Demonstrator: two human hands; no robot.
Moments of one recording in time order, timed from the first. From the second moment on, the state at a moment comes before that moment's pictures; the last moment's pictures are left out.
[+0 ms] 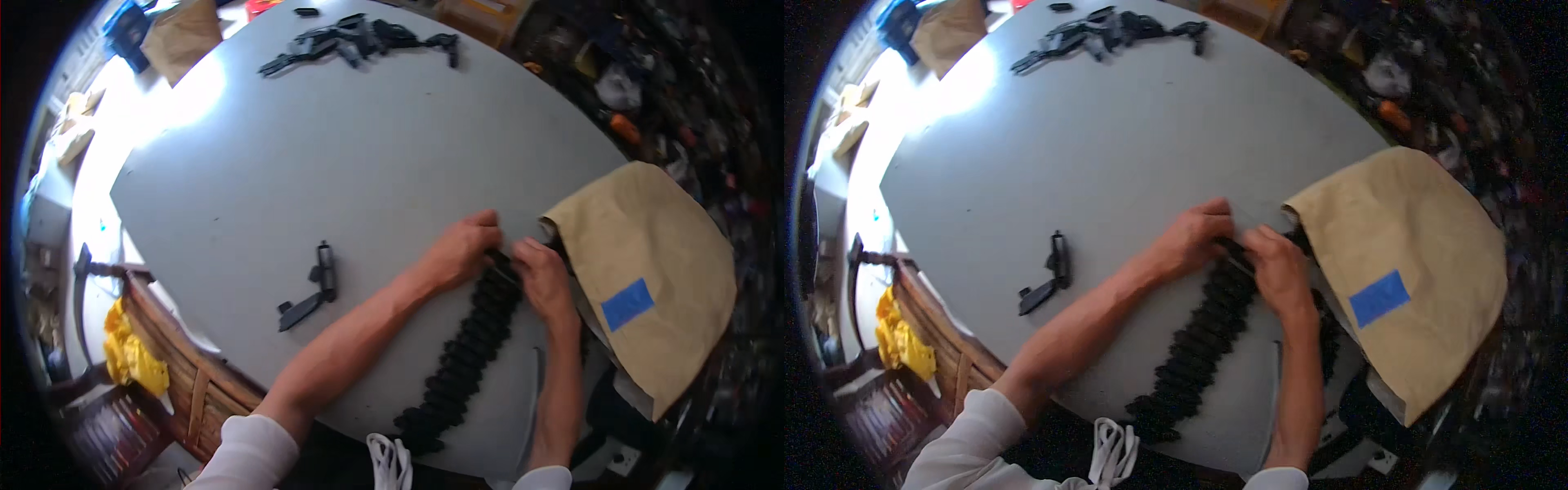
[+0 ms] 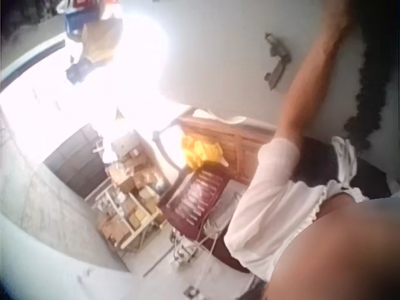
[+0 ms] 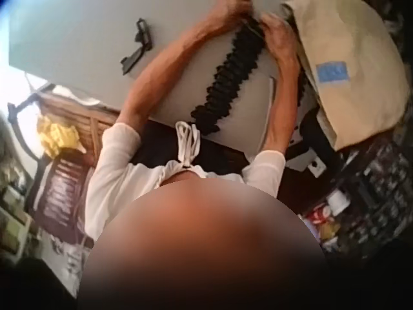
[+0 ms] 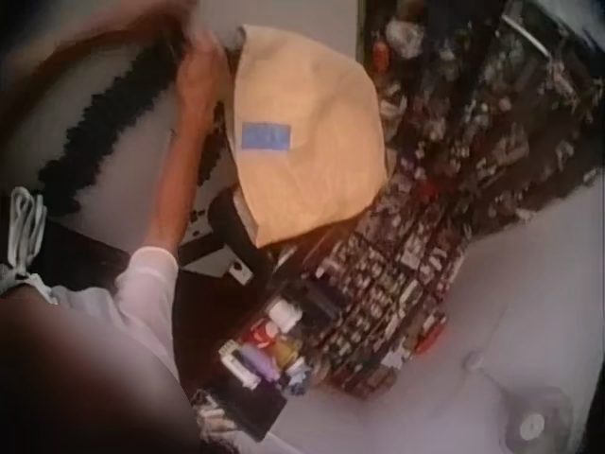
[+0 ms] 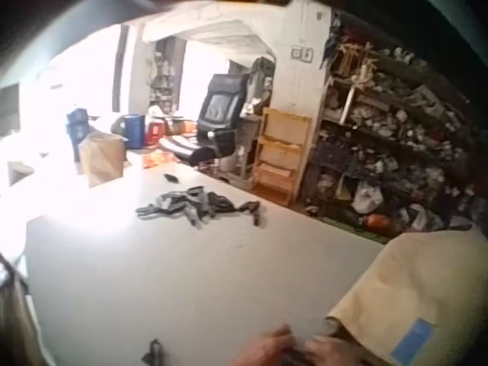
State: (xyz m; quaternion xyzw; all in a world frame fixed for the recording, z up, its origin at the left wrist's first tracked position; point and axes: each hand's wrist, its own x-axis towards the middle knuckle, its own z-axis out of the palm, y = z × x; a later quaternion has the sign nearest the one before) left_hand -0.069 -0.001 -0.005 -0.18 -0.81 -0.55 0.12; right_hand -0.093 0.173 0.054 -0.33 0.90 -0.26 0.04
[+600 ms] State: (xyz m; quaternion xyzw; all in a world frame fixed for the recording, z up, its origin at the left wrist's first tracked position) left_hand 0.025 -0.135 0.089 -0.16 -0.98 -0.11 -0.04; right_hand -0.072 0.183 0.057 -0.32 0.94 -0.13 -0.04
